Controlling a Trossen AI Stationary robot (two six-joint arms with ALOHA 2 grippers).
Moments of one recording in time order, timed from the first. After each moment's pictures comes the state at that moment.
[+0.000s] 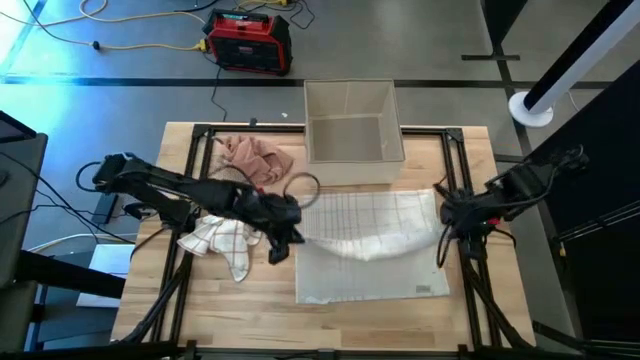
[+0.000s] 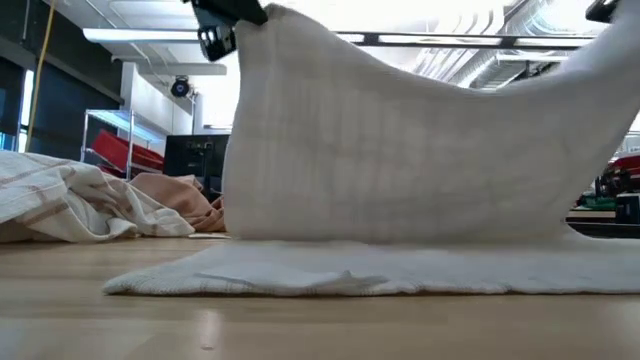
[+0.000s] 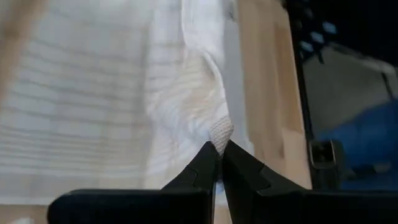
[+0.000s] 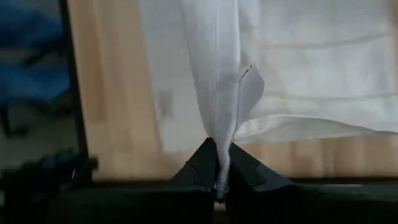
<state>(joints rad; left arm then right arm) -0.21 1.43 1.13 -0.48 0.07 -0.42 0.46 0.98 1.18 -1.47 -0.12 0.54</state>
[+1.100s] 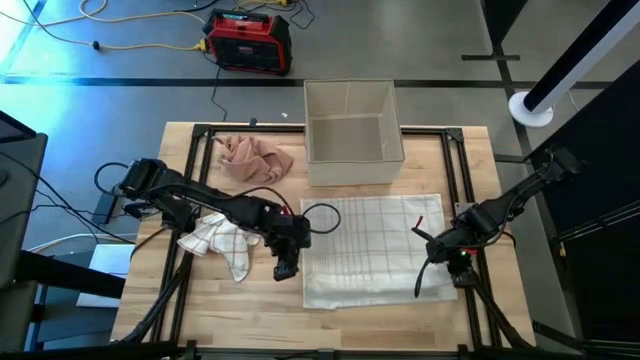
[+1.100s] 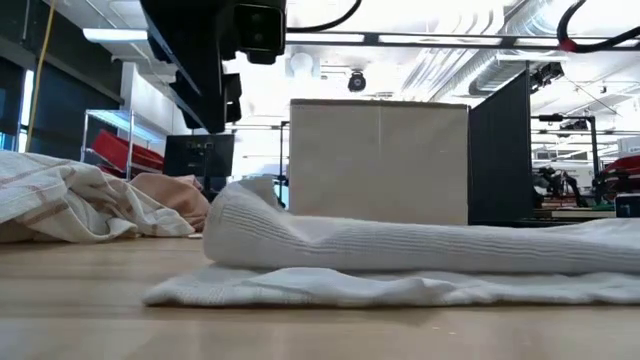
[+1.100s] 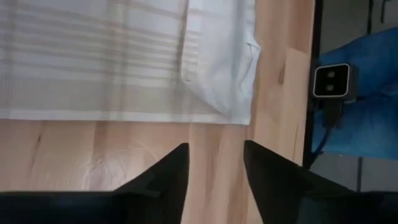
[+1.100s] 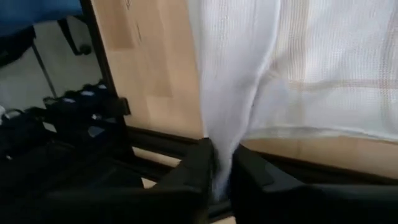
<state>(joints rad) -0.22 1.65 1.13 -0.54 0.31 -0.49 0.58 1.02 0.67 -0.98 -0.49 0.74</state>
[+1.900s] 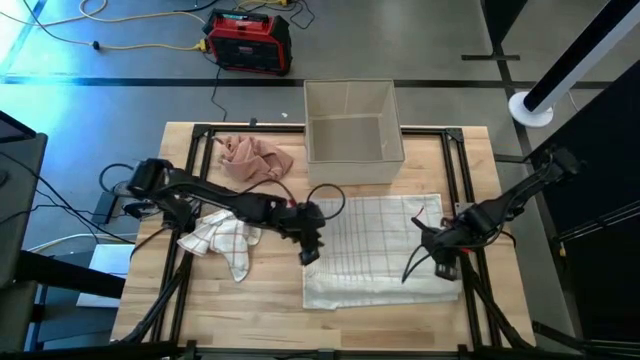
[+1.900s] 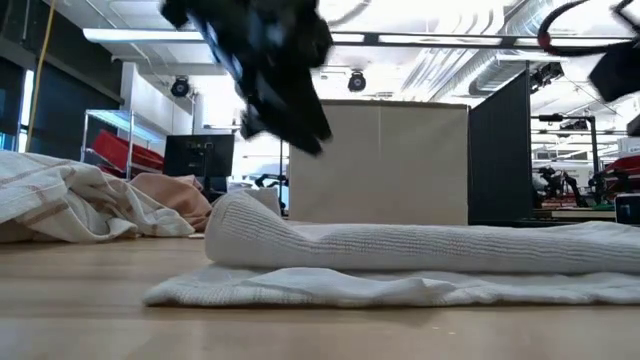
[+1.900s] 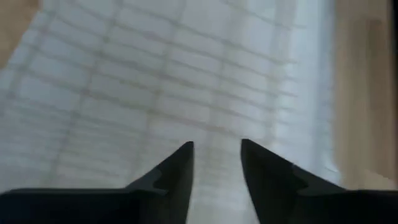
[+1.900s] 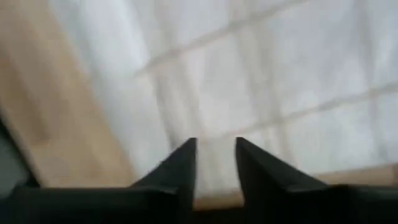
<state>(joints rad) -0.14 1.76 1.13 -0.26 -0.04 -0.49 0.55 1.01 0.60 -0.95 -0.09 0.93</state>
